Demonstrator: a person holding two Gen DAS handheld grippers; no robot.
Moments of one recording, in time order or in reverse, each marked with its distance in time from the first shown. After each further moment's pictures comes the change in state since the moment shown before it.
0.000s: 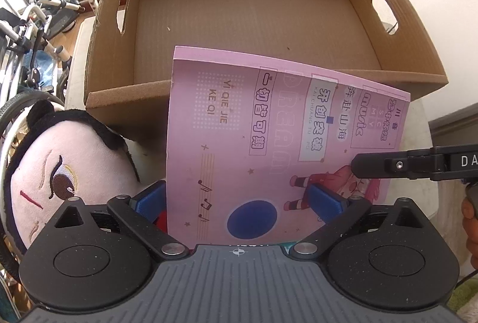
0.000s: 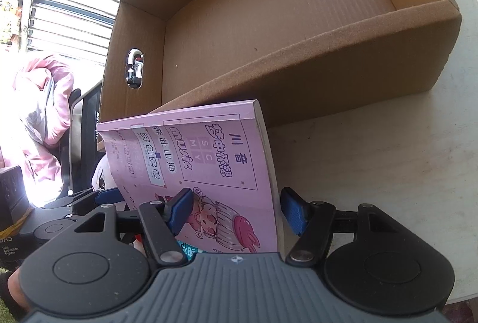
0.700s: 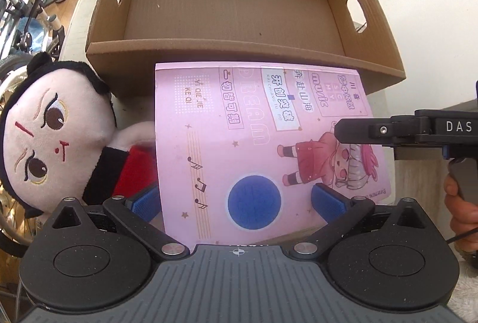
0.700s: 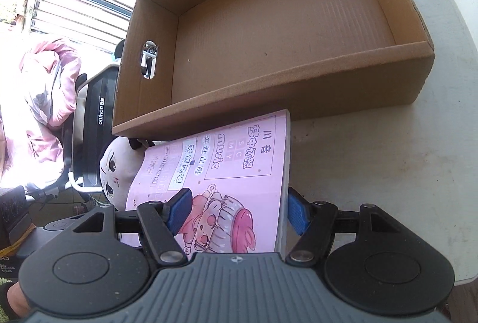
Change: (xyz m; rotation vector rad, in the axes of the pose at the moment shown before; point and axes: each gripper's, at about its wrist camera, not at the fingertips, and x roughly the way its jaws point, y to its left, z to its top) left arm -0.032 -0.011 -0.024 -0.111 0.038 -0.109; right arm -0.037 0.010 -0.007 -0.048 0.021 -0.066
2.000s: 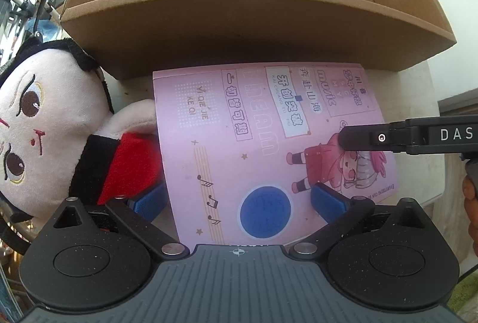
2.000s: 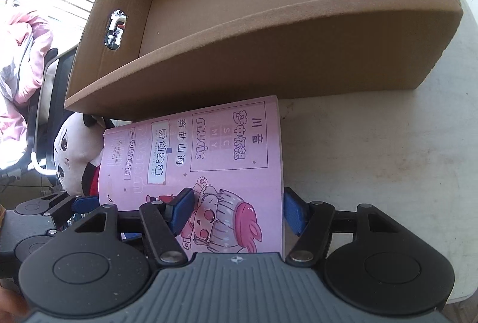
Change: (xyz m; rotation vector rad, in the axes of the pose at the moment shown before) left arm 0.070 -0.031 0.008 0.050 0.042 0.161; right arm 0.035 -0.017 -0.015 -0.038 -0.006 -0.139
